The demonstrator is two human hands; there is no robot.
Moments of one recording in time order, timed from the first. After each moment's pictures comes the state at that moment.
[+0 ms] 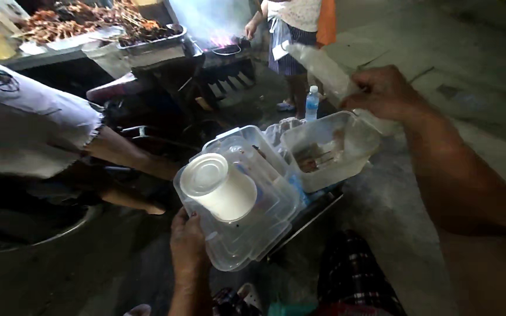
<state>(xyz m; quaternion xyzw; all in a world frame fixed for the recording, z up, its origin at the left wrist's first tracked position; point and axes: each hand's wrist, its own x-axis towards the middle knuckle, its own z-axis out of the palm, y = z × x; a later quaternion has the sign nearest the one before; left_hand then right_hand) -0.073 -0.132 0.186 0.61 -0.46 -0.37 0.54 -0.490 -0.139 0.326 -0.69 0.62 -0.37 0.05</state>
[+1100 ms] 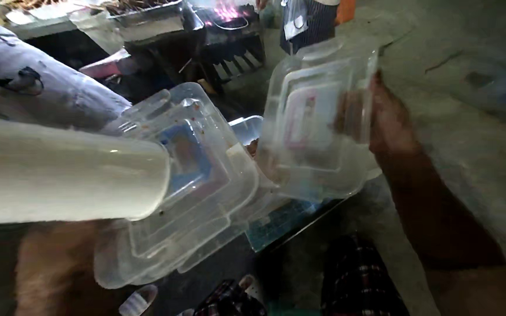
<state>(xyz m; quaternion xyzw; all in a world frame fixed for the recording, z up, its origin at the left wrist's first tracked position) 0.063 -0.207 0.240 0.63 -0.65 -0.18 0.38 -0.433 -0.173 0.261 -0.32 0.37 -0.70 0.51</state>
